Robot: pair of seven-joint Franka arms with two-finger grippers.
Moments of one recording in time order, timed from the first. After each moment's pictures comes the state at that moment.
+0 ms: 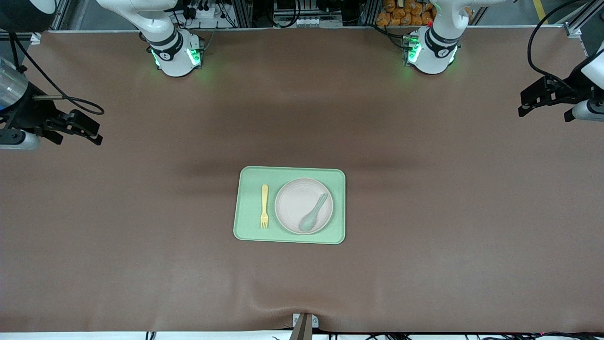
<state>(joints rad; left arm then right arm) -0.01 -0.02 -0.04 -1.53 -0.01 1.51 0.08 0.00 0.00 0.05 -1.61 0.03 1.68 0.10</state>
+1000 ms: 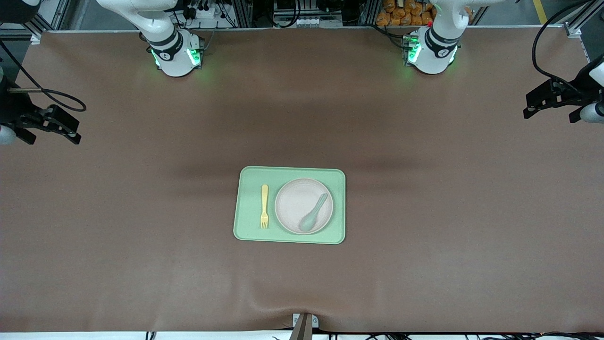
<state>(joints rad) 0.01 -0.02 -0.05 -1.53 -0.01 1.51 0.08 0.01 0.01 0.03 -1.53 -0.03 1.65 0.03</state>
